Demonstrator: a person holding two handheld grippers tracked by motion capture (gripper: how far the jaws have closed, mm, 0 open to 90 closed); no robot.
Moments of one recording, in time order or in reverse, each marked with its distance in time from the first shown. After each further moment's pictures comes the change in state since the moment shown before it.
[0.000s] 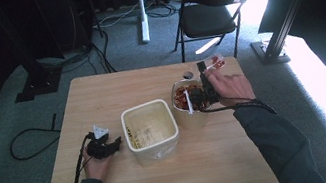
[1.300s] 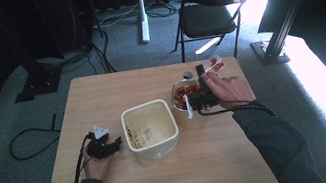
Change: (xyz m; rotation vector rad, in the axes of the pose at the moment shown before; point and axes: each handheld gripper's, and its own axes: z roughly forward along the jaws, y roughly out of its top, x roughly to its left) left arm 0.000 0.000 0.000 -0.001 0.000 -0.002; right arm 0.010 0.005 -0.001 0.000 -0.011 -0.069
